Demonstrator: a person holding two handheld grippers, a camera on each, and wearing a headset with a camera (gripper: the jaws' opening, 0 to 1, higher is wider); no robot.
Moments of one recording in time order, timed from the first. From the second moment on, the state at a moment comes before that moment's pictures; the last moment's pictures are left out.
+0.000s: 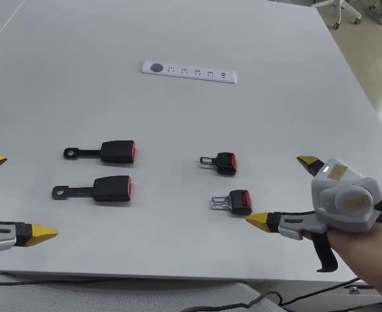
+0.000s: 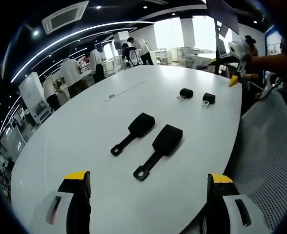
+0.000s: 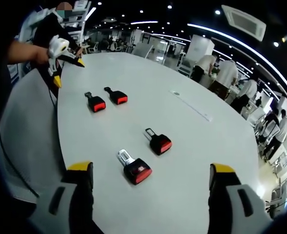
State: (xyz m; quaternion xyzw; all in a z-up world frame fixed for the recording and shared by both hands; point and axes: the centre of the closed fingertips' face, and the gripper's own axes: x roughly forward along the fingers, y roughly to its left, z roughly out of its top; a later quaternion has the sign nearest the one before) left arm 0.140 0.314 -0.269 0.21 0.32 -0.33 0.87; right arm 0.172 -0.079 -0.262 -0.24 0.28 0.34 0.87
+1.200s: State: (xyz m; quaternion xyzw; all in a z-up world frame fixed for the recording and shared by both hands) left arm 0.146 0.311 -0.265 0.25 0.30 -0.35 0.85; right arm 0.166 -0.072 -0.261 -0.26 0.28 0.37 0.85
